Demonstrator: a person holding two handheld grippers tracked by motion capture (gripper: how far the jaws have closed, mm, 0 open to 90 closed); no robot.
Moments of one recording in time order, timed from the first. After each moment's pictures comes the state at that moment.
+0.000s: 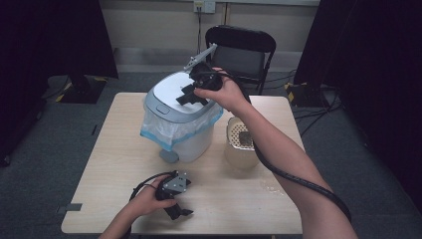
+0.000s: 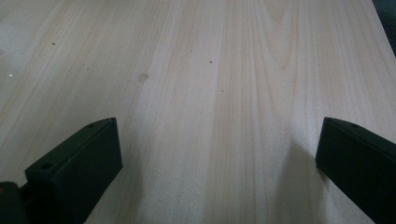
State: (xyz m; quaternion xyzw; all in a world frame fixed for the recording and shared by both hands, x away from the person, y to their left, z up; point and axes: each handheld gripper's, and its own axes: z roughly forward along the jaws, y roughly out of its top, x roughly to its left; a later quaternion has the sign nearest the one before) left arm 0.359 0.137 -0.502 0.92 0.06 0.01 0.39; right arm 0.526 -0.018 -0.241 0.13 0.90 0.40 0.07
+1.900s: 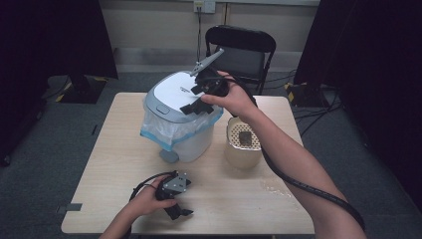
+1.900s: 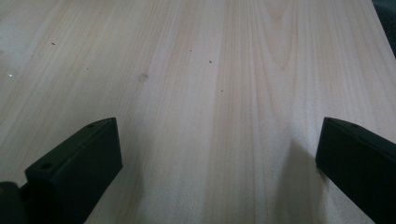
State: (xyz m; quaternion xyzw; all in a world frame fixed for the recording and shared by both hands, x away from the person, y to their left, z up) left arm 0.359 0.137 -0.501 0.92 0.06 0.01 0.38; right arm 0.507 -0.035 -0.241 0.13 0.90 0.40 0.07
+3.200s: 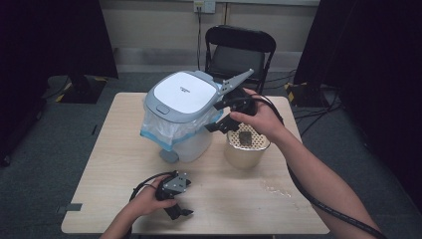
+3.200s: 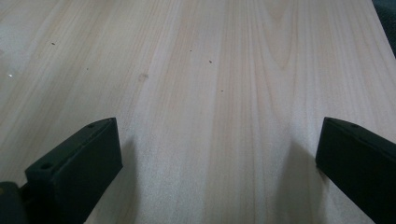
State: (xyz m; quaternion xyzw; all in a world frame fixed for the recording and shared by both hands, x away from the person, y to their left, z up) left arm 0.359 0.137 -0.500 0.92 0.06 0.02 0.38; right arm 0.469 -0.099 -0.264 0.13 0.90 0.40 0.07
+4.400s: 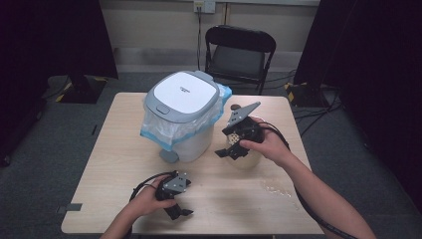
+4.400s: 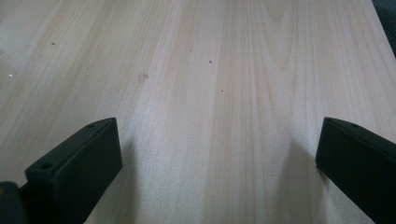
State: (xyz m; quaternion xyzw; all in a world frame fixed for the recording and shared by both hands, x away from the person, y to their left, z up) left arm 0.359 0.137 -0.501 0.92 0.06 0.02 0.38; right arm 0.445 -0.128 -0.334 0.13 0.91 0.38 0.05
